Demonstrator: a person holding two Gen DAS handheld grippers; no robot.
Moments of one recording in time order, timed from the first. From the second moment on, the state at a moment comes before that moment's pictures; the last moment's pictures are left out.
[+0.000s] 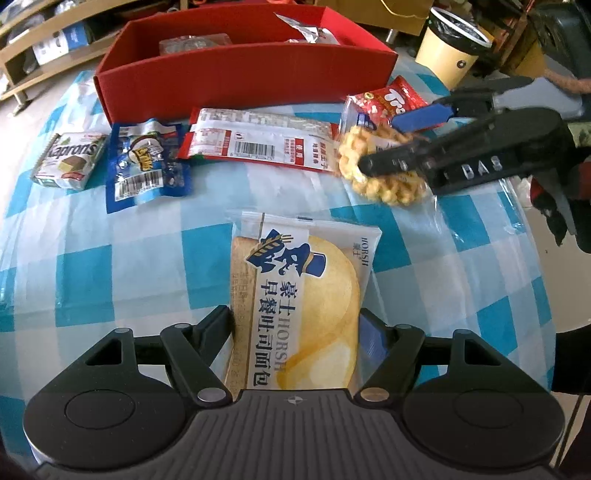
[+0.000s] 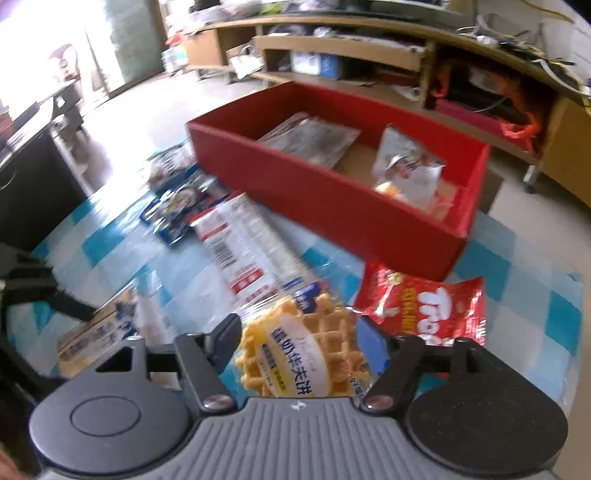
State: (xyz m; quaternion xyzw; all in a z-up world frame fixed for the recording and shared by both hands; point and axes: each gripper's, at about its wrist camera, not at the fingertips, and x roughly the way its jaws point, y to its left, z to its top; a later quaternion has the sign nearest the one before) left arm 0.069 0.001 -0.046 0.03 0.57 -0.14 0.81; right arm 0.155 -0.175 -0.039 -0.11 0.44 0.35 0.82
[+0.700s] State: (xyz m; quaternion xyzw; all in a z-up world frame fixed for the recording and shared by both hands) left arm 0.066 -0.017 -0.063 0.09 0.57 -0.15 0.80; right arm 0.120 -0.152 -0.066 -0.18 0.47 0.35 0.79
